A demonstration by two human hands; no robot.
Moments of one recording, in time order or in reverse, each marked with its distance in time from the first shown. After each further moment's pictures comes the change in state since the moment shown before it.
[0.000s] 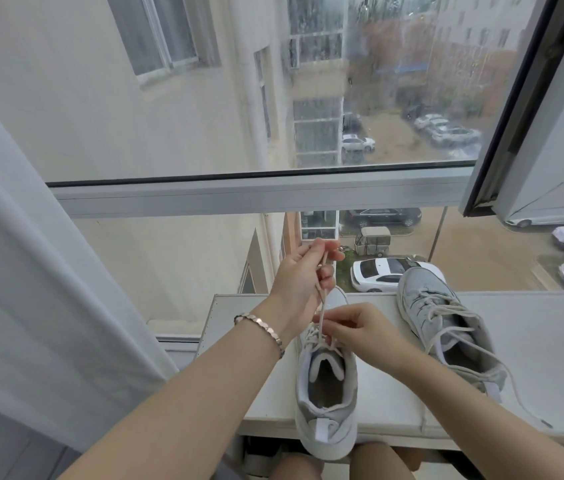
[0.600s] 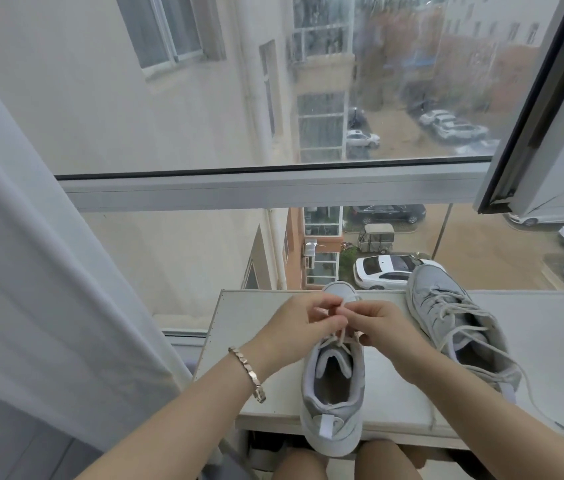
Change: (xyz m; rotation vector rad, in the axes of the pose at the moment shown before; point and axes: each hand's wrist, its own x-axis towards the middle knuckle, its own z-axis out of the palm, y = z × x) left_hand -0.016 -0.034 -0.061 0.931 -0.216 0.127; right_hand -0.003 -0.002 -0.001 0.343 0.067 0.111
